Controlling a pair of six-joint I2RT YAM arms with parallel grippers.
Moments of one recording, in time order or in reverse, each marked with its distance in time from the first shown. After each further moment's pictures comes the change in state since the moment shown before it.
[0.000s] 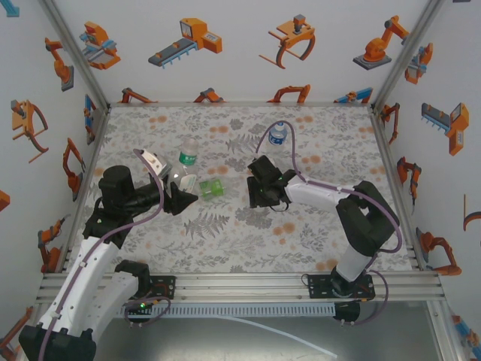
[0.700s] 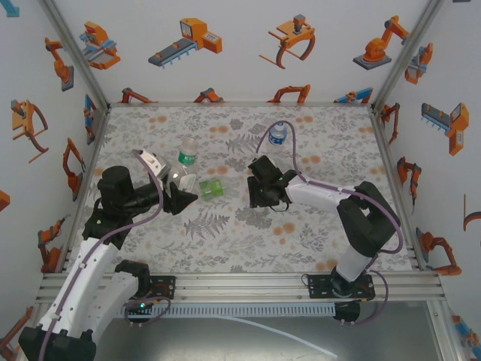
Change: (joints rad) left arm 0.000 -0.008 0.000 0.013 0.000 0.000; right arm 0.000 -0.009 -0.005 0.008 -0.008 0.004
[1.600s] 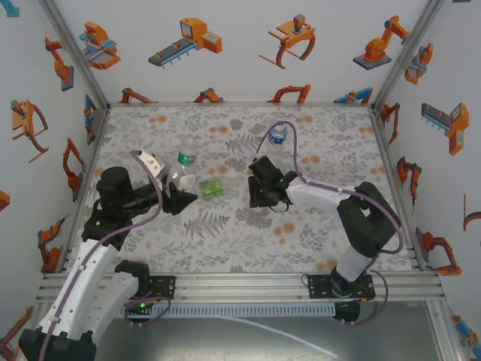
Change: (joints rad) left arm 0.001 -0.014 0.000 0.001 0.000 0.000; right arm 0.000 -0.002 -0.021 0.045 -0.016 0.019
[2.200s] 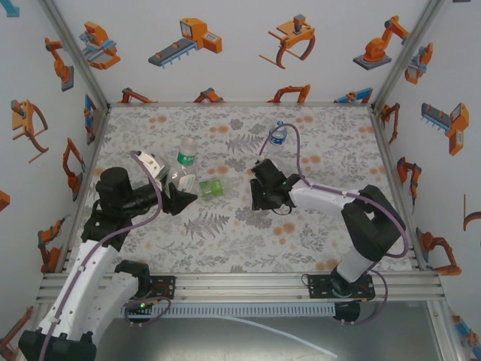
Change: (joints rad) left arm 0.000 -0.007 0.000 0.000 0.000 0.000; right arm 0.001 -0.040 -0.043 -0.007 0.005 0.000
